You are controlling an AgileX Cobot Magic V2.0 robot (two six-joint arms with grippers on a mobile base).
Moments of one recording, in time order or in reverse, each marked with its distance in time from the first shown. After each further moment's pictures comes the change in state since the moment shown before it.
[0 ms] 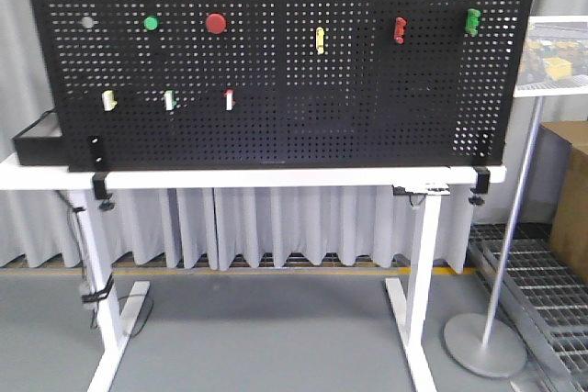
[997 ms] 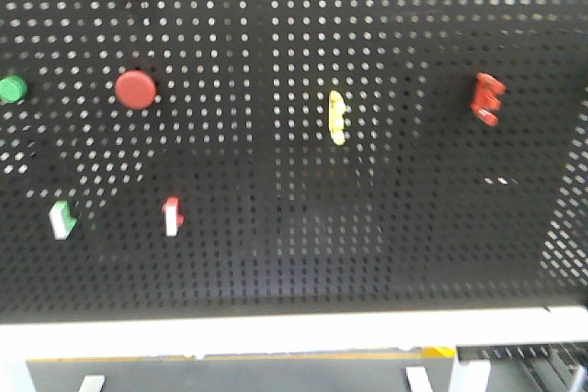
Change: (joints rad) left arm 0.000 0.000 0.000 0.000 0.000 0.000; right arm 0.000 0.000 0.000 0.000 0.000 0.000
